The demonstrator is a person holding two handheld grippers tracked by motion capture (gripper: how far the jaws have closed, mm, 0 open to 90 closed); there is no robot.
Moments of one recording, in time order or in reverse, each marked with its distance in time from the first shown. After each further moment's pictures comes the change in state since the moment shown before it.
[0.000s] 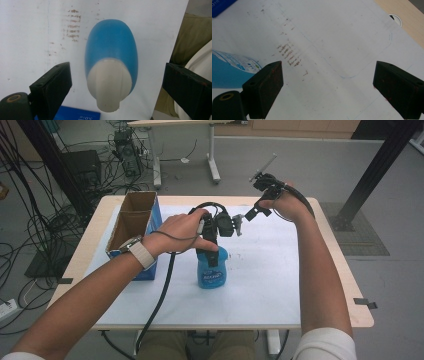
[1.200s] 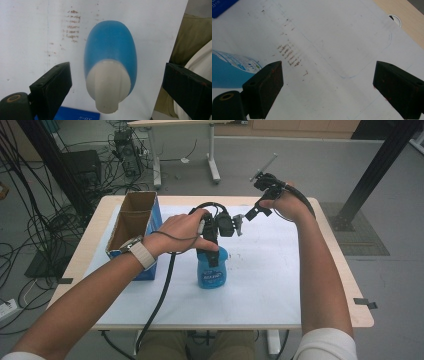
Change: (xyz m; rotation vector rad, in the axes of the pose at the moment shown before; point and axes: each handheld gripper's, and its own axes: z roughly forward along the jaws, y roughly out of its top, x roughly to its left) left arm -0.001 0.001 0.000 0.000 0.000 0.001; right arm 0.000 -0.001 -0.002 -0.003 0.000 0.008
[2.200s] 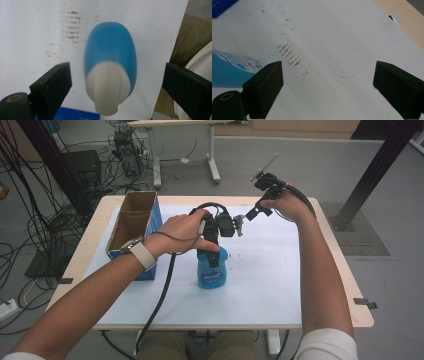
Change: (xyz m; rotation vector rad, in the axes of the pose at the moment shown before) left arm -0.001 0.000 0.001 -0.005 0.000 -0.006; right arm 0.000 -0.001 -0.001 -0.004 -0.001 0.003
